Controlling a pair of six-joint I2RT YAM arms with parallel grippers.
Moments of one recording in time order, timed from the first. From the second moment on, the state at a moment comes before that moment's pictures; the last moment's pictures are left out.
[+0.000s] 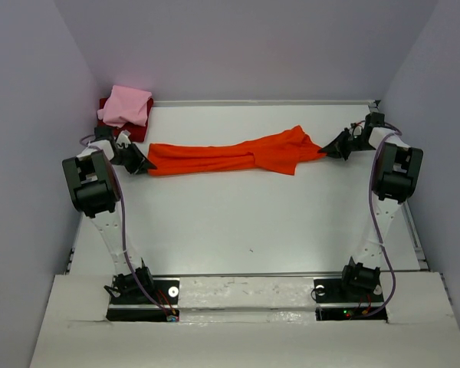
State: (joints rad) left arm 0.31 2.14 1.47 -0.55 0.65 -0.34; right arm -0.28 2.36 1.82 -0.67 -0.82 0.52
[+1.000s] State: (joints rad) left arm 0.20 2.15 1.50 -0.53 0.74 -0.32; right arm -0.25 2.37 1.86 -0.68 -0.83 0.51
